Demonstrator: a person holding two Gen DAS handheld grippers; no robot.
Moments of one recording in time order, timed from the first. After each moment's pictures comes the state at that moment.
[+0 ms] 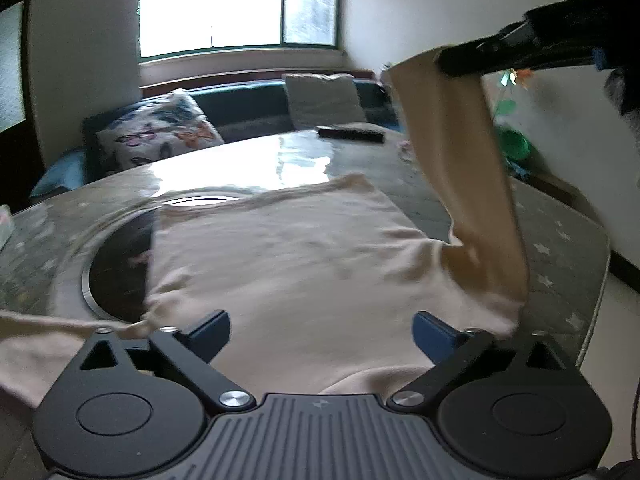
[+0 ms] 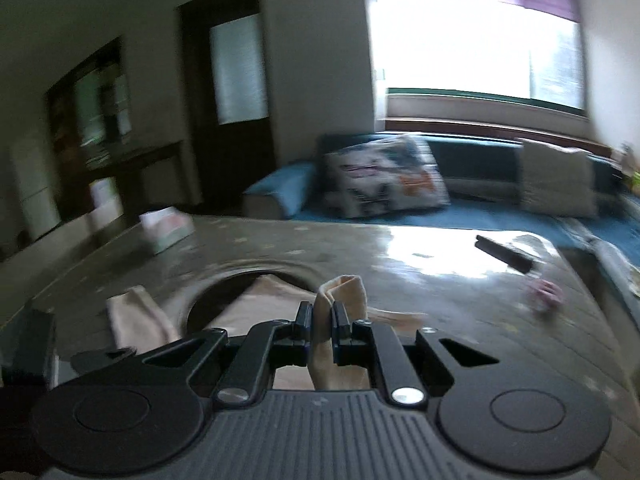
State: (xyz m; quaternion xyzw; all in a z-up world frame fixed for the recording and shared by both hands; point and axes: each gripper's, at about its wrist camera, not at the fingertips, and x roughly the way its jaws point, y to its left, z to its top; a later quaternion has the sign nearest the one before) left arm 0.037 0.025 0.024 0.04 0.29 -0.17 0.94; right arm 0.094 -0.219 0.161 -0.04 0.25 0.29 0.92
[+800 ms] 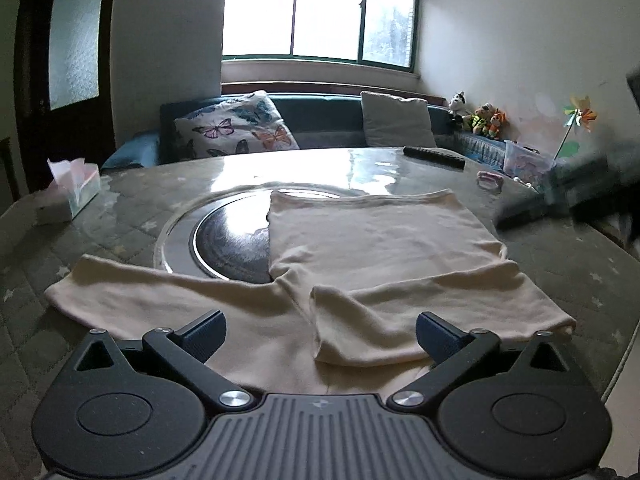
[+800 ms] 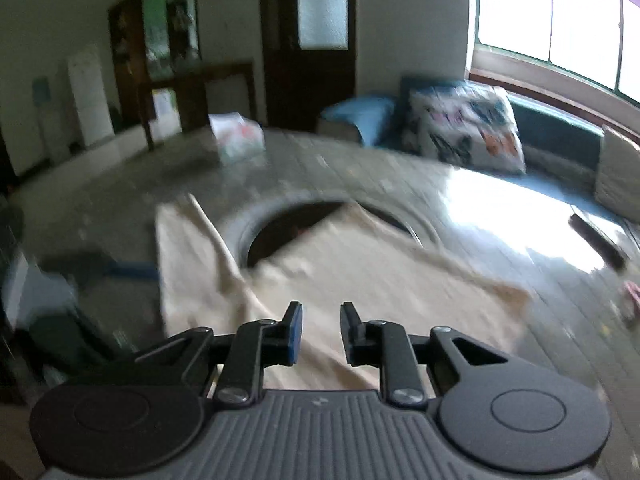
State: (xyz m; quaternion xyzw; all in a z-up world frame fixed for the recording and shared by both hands) left arm 0.011 0.088 0.027 0.00 0.28 -0.08 0.96; right arm 0.098 -0.161 0.104 -0.12 0.34 0.35 0.87
